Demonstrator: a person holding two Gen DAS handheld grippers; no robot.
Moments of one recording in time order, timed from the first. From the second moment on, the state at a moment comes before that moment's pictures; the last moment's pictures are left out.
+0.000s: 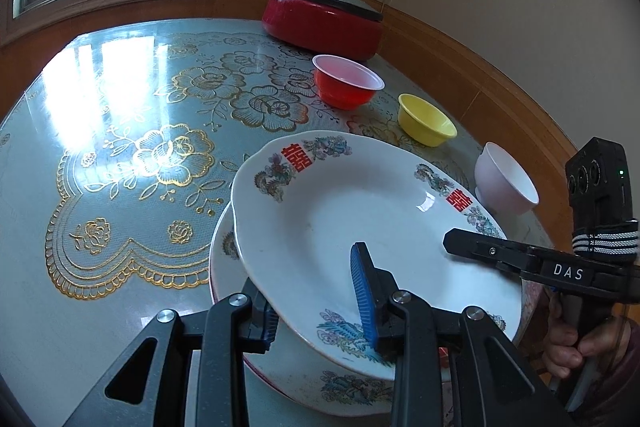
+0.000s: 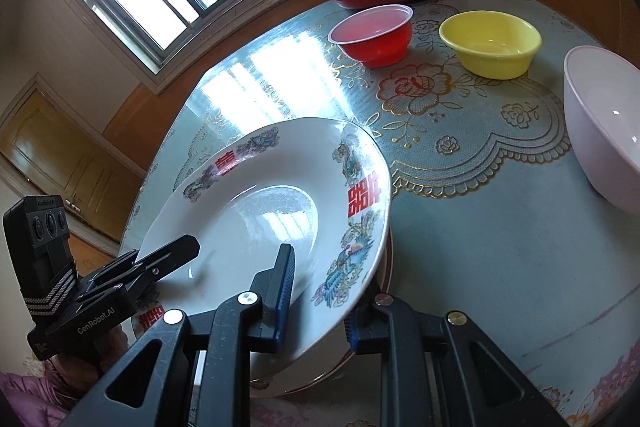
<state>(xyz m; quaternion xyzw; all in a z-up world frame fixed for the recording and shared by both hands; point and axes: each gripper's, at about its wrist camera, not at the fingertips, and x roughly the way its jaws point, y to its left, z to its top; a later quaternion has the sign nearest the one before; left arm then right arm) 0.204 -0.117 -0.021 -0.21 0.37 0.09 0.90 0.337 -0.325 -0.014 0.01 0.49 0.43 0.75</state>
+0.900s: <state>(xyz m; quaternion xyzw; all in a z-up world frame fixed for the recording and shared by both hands) 0.177 -0.114 -0.027 -0.23 0.38 0.07 0.89 0.324 -0.331 -0.009 -0.05 0.48 0.44 0.76</state>
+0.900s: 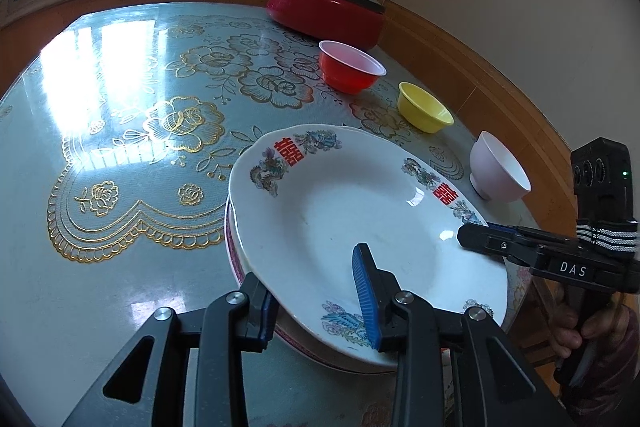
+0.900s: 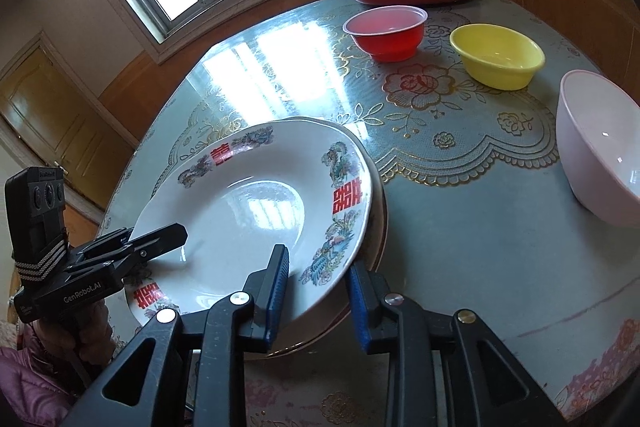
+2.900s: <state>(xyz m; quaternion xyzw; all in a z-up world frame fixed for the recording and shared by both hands) 0.167 -0.086 -0.036 -0.20 0.39 0.15 0.89 0.336 -0.312 -0.049 0.03 0.54 0.42 0.73</state>
